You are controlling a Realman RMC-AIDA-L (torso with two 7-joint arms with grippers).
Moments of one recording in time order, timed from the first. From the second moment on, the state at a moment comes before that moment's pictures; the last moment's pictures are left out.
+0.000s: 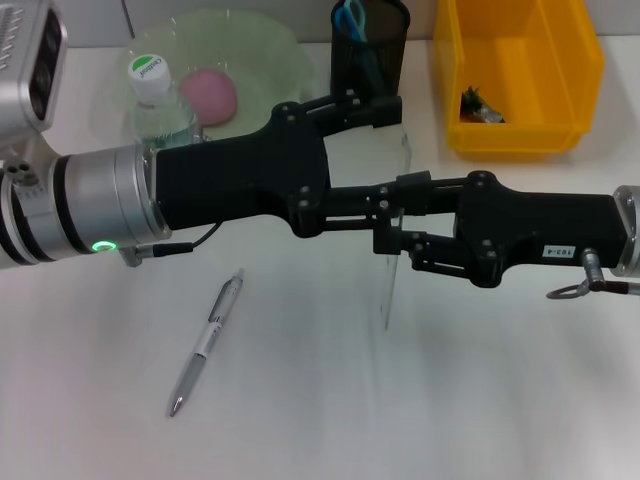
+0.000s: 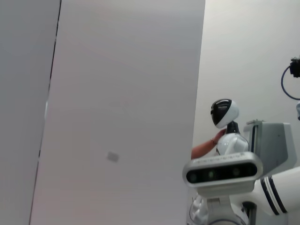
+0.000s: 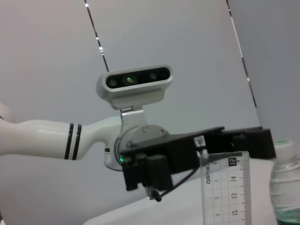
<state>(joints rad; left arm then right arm) -0.52 -2.08 1.28 0.64 1.27 1.61 -1.21 0.51 2.09 -0.91 -0.62 -1.71 -1.71 1.35</state>
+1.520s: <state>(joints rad) -0.45 -2.08 1.40 0.49 1.11 1.66 -1.05 0.84 2.09 -0.82 -0.33 -1.18 -0.97 0.70</state>
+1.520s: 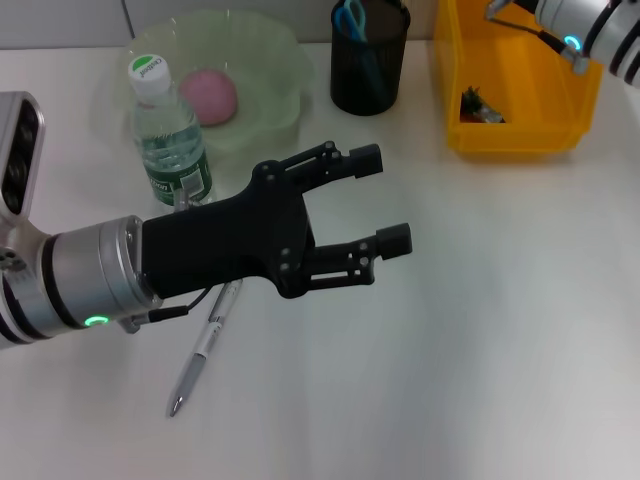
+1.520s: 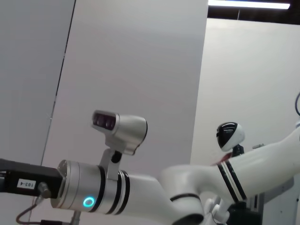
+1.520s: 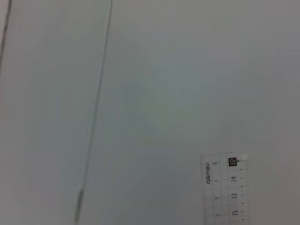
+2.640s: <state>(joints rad) -0.47 -2.08 1.39 0.48 1.07 1.64 -1.10 0.96 2.08 -0.92 -0.20 -0.99 -0.84 0.76</state>
